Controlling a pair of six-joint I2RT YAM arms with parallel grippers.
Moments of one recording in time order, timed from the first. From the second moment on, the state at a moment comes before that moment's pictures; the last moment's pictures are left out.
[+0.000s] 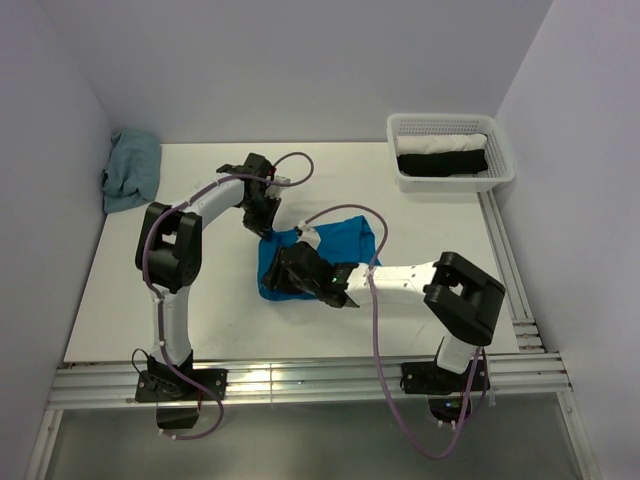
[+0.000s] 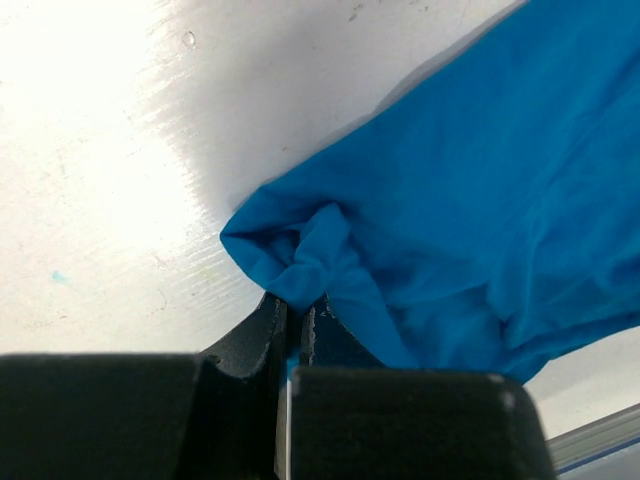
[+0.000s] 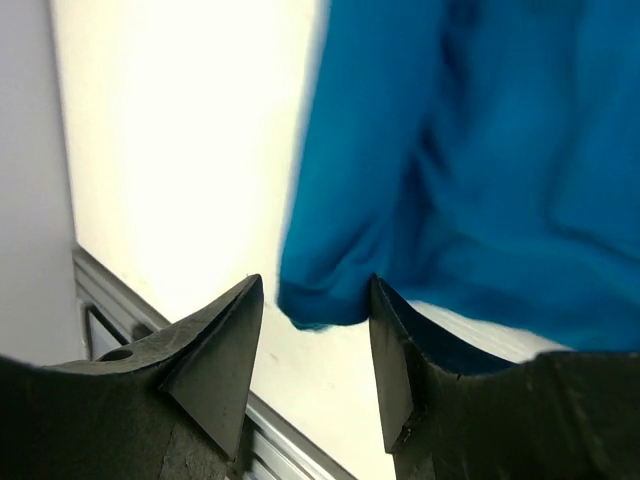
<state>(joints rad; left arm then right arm) -0.38 2.08 1.63 -0.84 0.21 0.00 1.06 1.70 0.91 0.15 0.16 1.09</state>
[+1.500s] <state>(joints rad) -0.38 2.11 1.80 -0.91 0.26 0.07 1.07 2.01 1.33 -0.26 0.51 0.96</state>
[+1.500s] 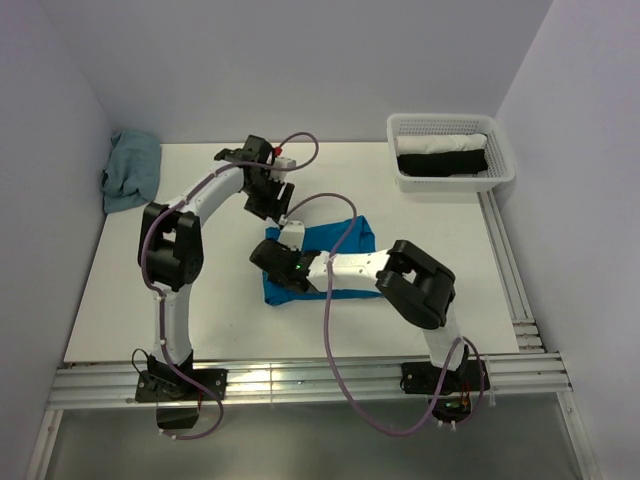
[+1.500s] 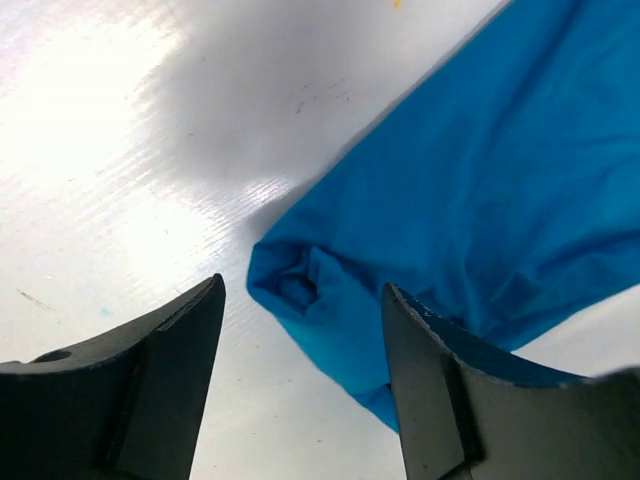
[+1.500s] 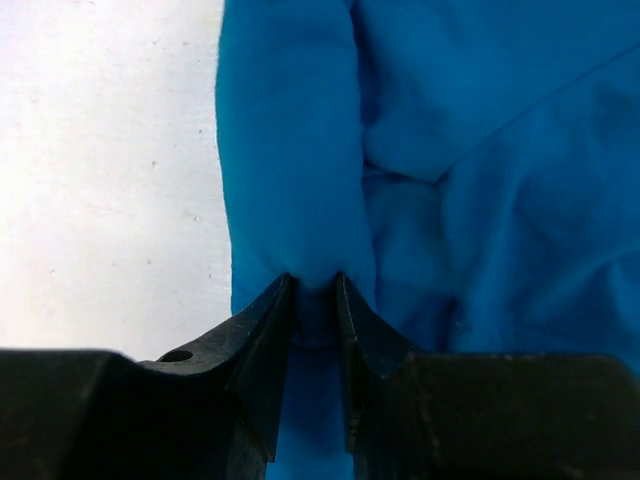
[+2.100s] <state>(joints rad) -0.30 1.95 1.45 -0.73 0.58 0.17 0.90 1.84 0.88 0.29 0.19 1.07</state>
